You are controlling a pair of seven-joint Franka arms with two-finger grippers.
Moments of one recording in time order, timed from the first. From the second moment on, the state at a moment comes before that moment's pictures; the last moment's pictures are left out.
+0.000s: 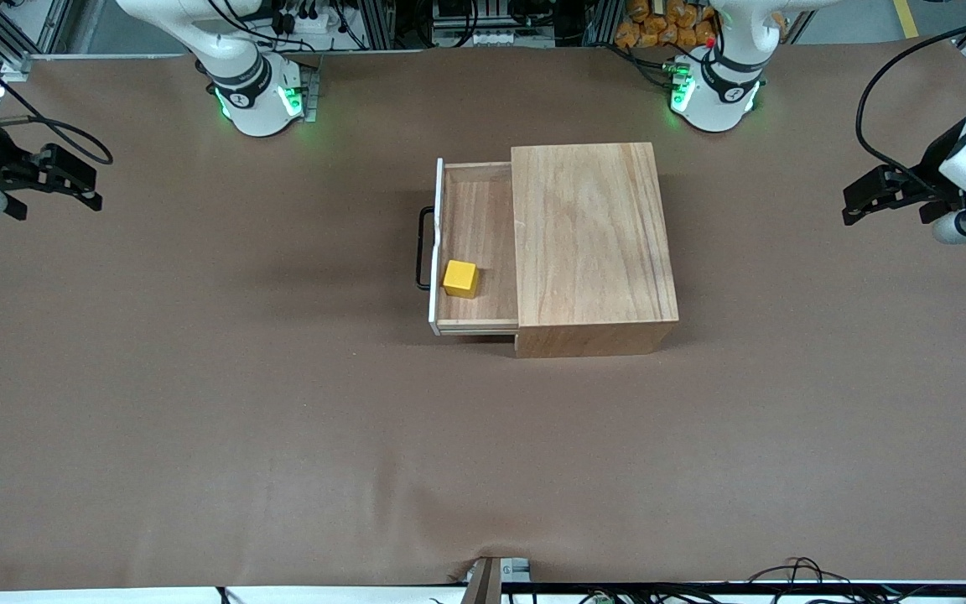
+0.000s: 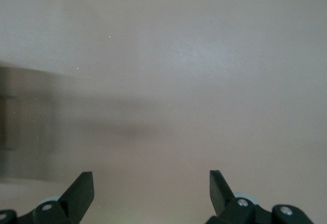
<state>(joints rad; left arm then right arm) 0.04 0.00 -0.13 -1.57 0.02 1.52 -0.10 0.05 -0.10 -0.06 -1.68 0.00 1.57 -0.13</state>
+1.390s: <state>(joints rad) 0.05 0.00 -0.12 -1.53 0.02 1.49 -0.11 0.05 0.01 -0.07 -1.51 0.05 1.50 0.01</state>
